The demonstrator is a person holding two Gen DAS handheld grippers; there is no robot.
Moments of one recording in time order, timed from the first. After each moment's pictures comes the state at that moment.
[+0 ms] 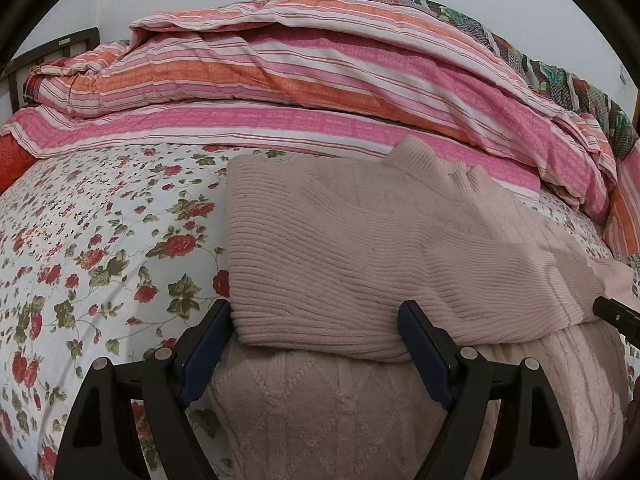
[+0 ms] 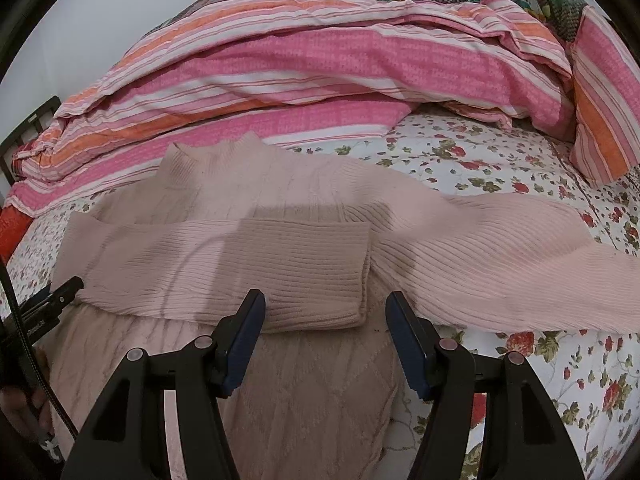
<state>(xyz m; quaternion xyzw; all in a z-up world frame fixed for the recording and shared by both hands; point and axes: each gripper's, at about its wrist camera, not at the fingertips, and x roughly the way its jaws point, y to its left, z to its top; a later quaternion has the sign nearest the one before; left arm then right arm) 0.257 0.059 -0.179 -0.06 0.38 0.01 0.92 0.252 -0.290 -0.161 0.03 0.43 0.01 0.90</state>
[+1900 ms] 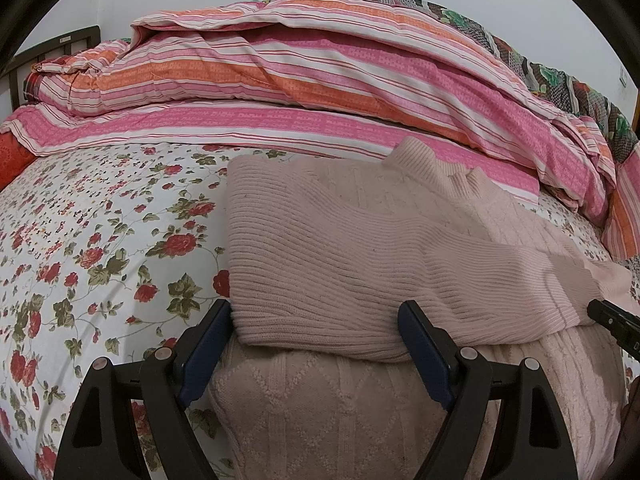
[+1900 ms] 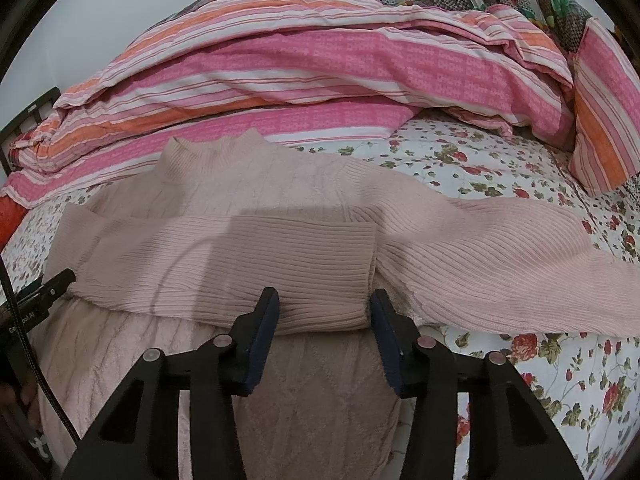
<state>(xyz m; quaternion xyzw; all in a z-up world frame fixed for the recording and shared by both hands) 0.258 0.059 -0.179 -0.06 0.38 0.01 0.92 0.252 -0.287 -0.164 0.01 0.42 0.00 0.91</state>
